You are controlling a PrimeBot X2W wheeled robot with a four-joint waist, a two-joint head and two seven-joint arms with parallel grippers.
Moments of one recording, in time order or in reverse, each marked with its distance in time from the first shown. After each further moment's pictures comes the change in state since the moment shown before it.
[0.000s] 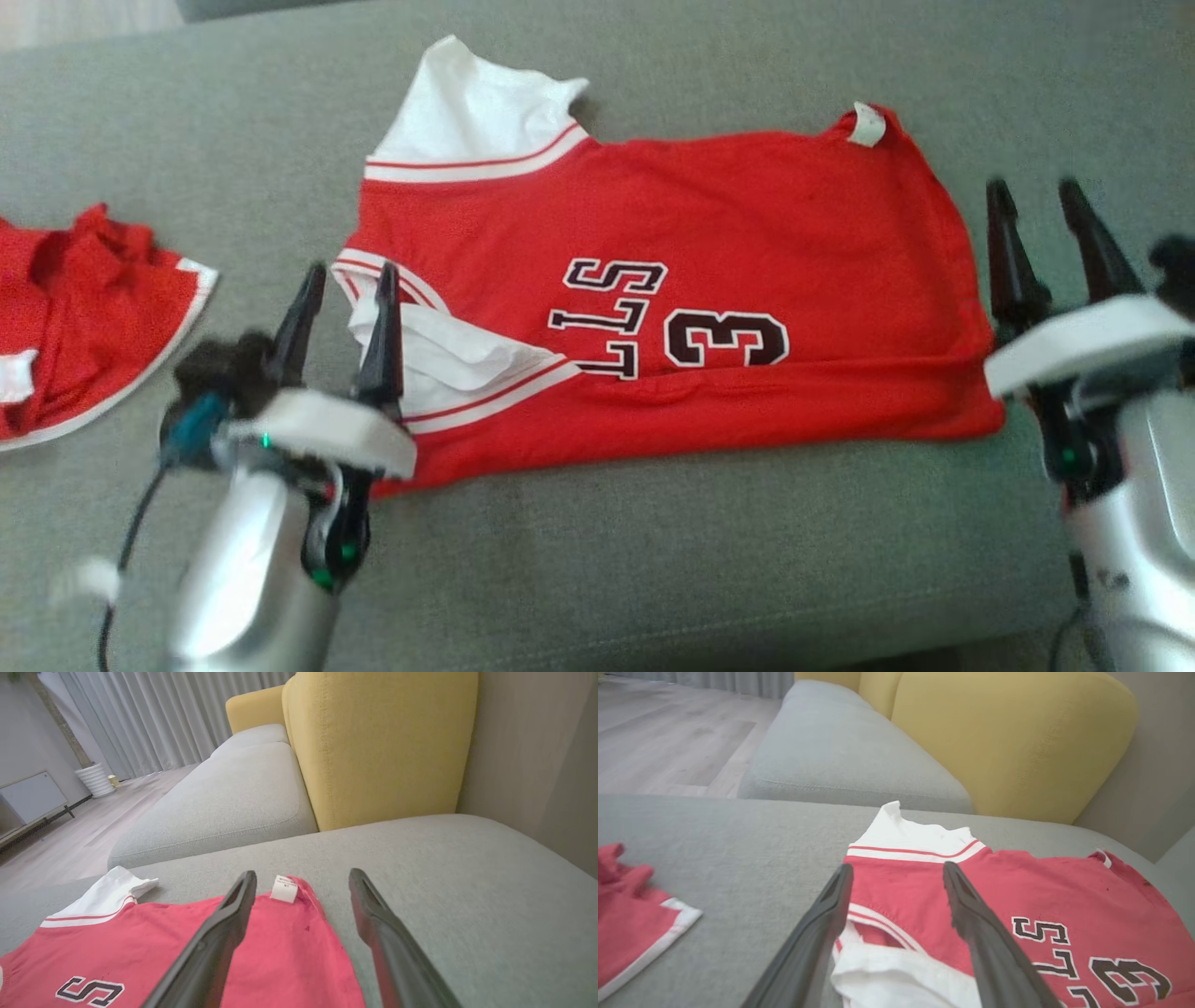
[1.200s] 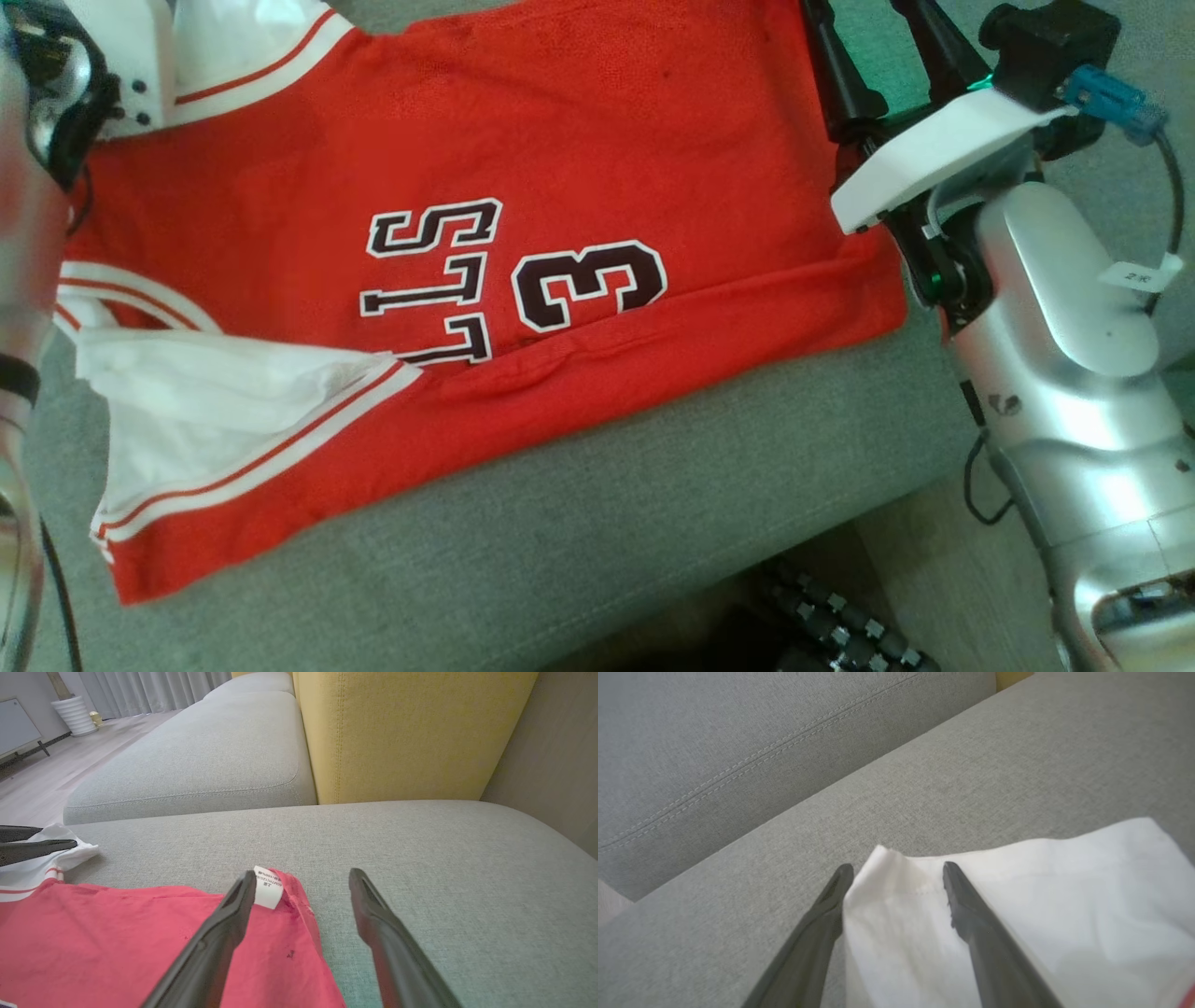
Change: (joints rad) left arm -0.896 0.273 -0.290 0.620 0.048 -0.128 0.428; right arm -0.444 0.063 0.323 0.219 0.023 0.000 -0.053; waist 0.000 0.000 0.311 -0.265
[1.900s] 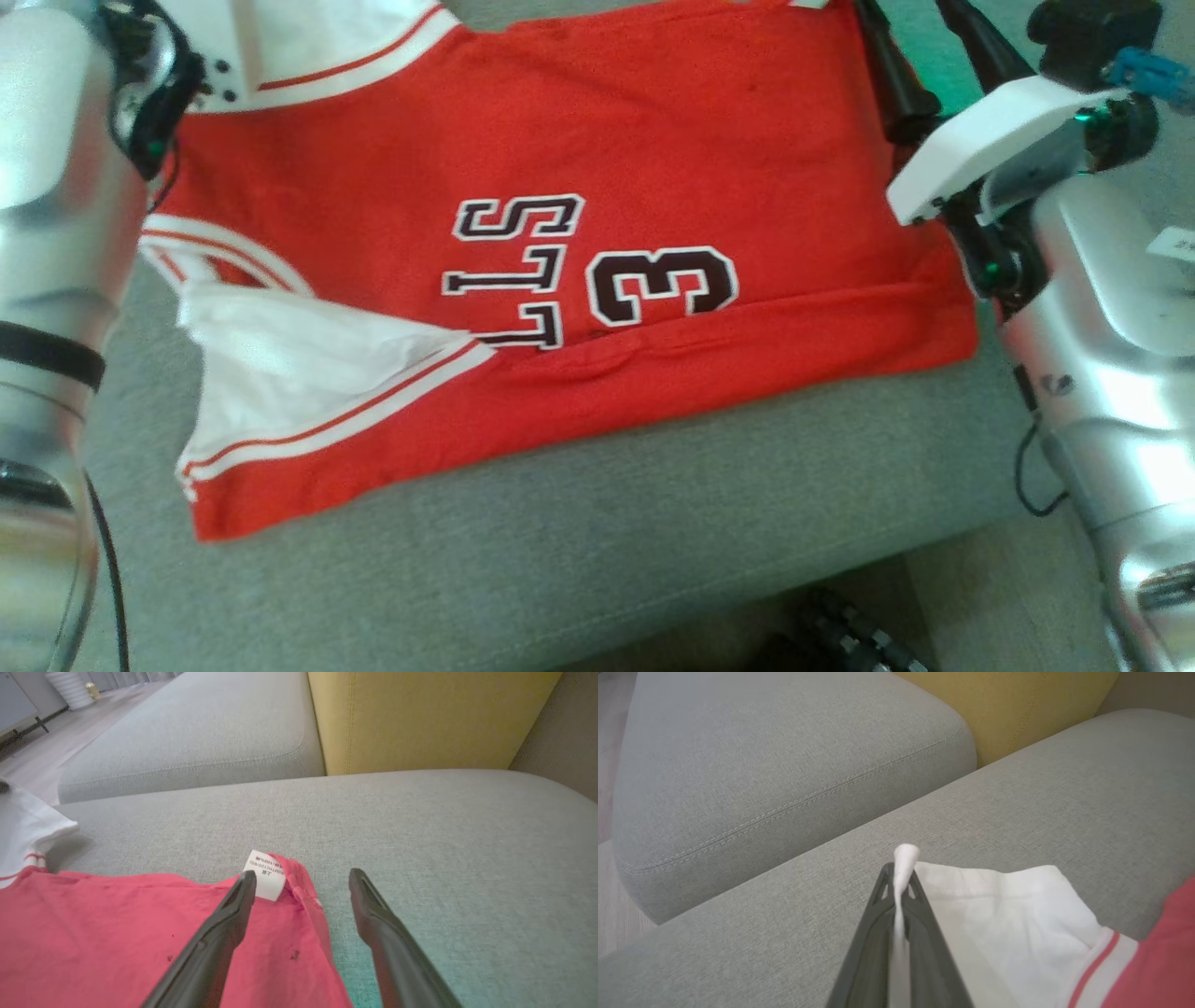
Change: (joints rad) left arm -0.032 -0.060 -0.114 -0.002 -0.158 0.000 -0.143; right arm -0.035 -0.065 0.002 0.105 0.061 0.000 0.049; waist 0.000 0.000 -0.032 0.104
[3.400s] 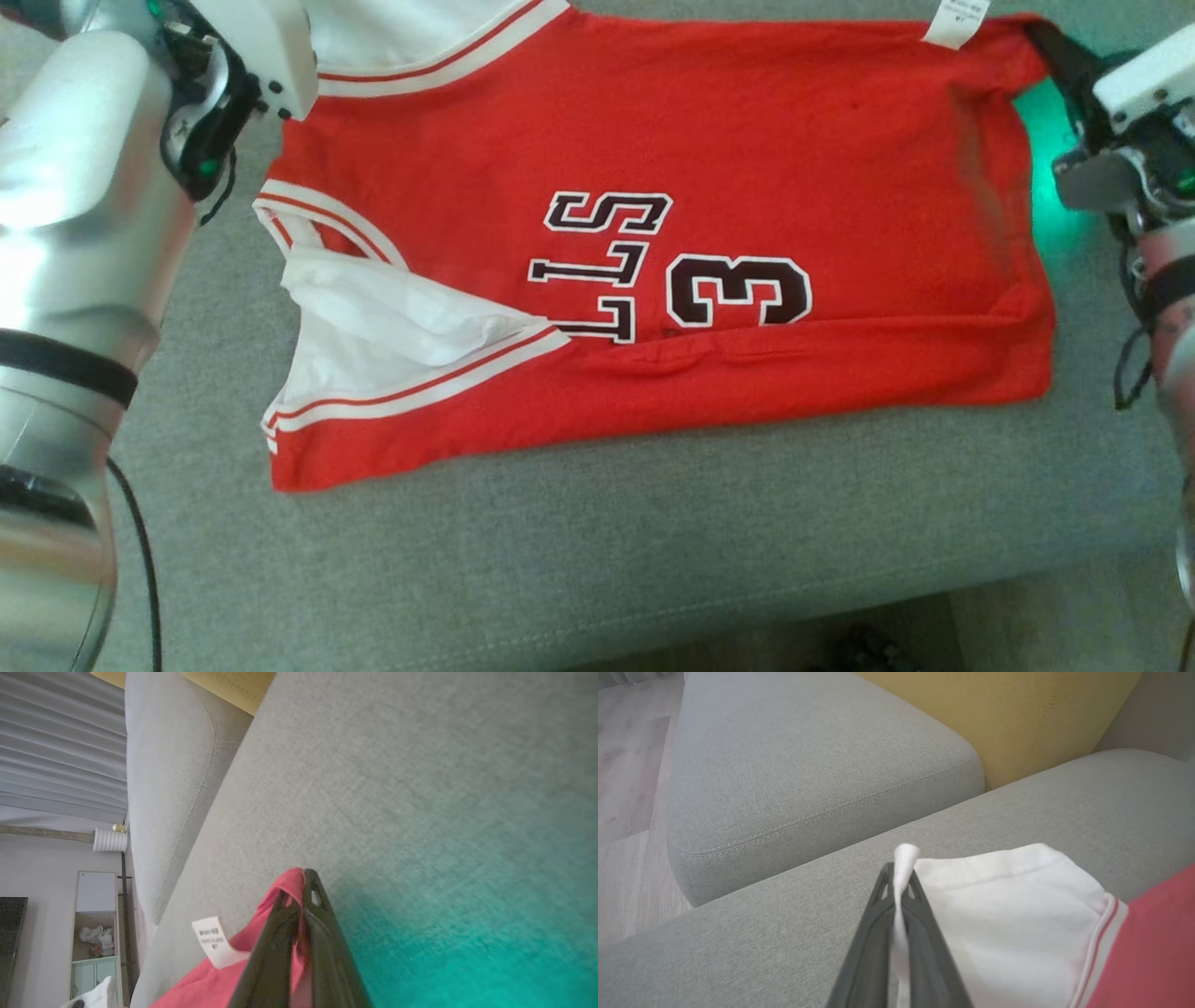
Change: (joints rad) left arm 0.024 -0.014 -0.107 -0.066 -0.142 0.009 -0.084; right arm -0.206 -0.079 -0.225 0.454 0.731 0.000 0.426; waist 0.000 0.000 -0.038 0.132
